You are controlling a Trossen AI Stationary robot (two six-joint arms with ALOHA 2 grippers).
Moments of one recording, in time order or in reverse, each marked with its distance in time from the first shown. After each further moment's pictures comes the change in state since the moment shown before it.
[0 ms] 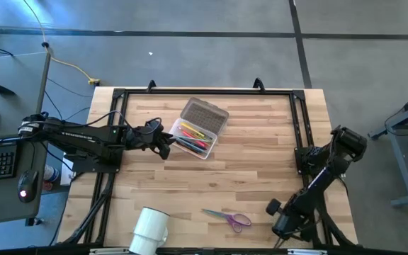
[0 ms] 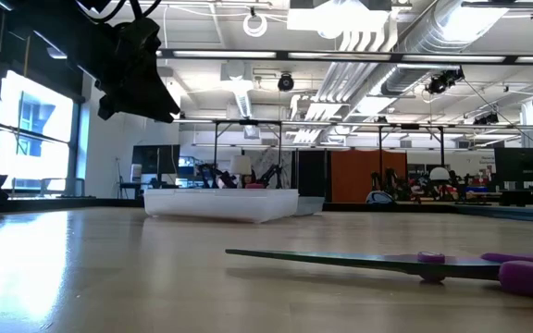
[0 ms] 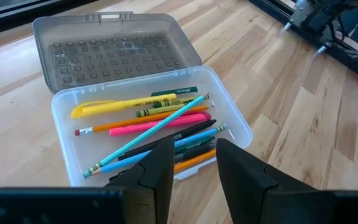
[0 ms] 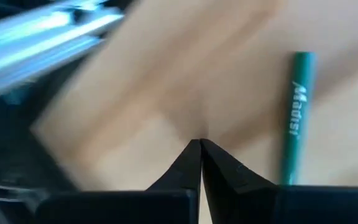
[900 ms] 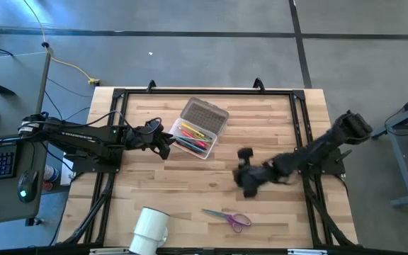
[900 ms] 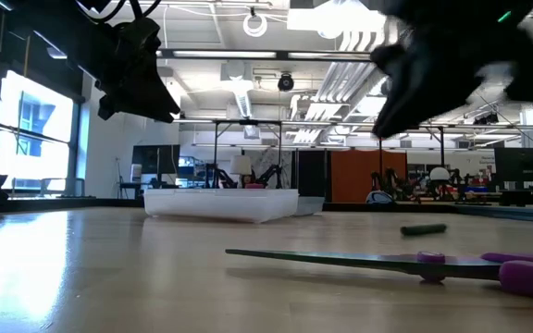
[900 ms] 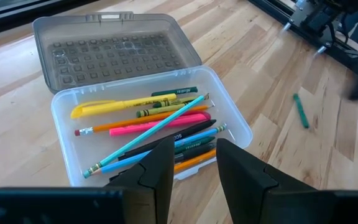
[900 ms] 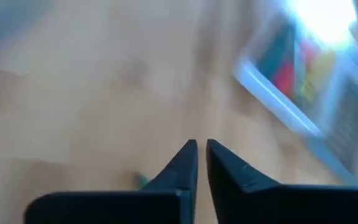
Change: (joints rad) left arm 0.000 0.000 0.000 0.000 0.000 0.000; right arm -0.502 -0.217 -0.005 0.254 0.709 -0.095
